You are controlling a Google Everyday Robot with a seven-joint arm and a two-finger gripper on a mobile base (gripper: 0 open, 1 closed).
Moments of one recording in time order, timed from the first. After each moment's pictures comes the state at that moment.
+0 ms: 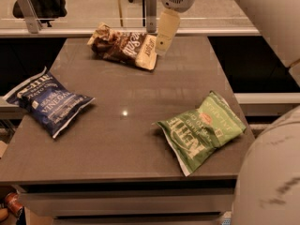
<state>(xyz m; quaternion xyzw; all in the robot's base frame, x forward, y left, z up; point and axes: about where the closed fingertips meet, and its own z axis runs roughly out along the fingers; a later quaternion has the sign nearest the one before) 0.661 -0.072 0.973 -0.56 0.81 -0.08 0.18</state>
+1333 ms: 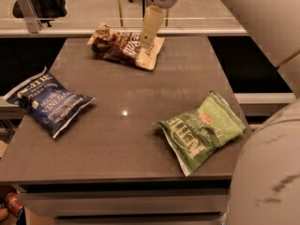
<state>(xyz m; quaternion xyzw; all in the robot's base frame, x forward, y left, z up) 0.691 -0.030 0.983 -0.56 0.78 -0.08 0.25</state>
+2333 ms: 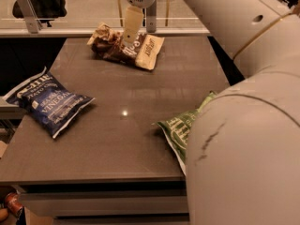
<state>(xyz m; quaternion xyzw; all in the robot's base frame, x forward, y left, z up) 0.724 0.023 0.972 -0.60 0.75 -0.08 0.25</state>
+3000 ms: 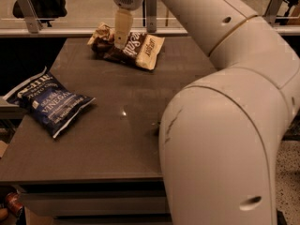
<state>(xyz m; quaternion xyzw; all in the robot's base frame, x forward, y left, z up) 0.742 0.054 0.958 -0.63 0.74 -0.08 0.24</state>
